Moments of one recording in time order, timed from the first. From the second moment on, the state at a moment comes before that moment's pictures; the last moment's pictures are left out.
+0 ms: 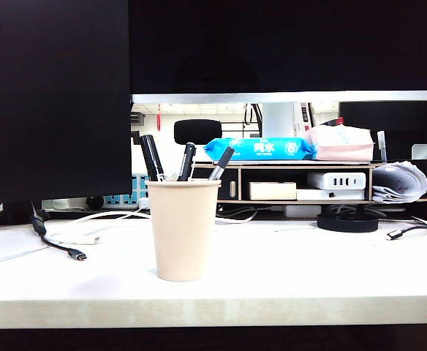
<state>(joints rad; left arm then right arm) -0.75 0.00 0.01 -0.16 -0.11 0.03 0.21 0.17 0.29 0.01 -0.60 0.56</state>
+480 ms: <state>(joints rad) -0.75 0.00 0.01 -0.16 -0.11 0.03 0.54 0.99 0.75 -0.06 -0.48 0.26</state>
